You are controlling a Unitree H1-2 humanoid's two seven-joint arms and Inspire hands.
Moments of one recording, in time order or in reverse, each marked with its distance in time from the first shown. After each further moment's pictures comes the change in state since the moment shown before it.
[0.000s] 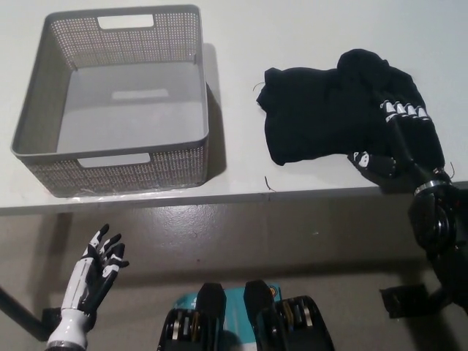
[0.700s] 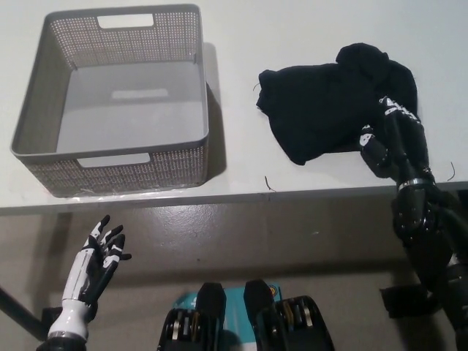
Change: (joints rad) left_arm -0.027 0.001 0.001 -0.004 -0.004 0.016 -0.001; right_arm -0.121 0.102 -0.159 0.366 0.198 -0.273 -0.207
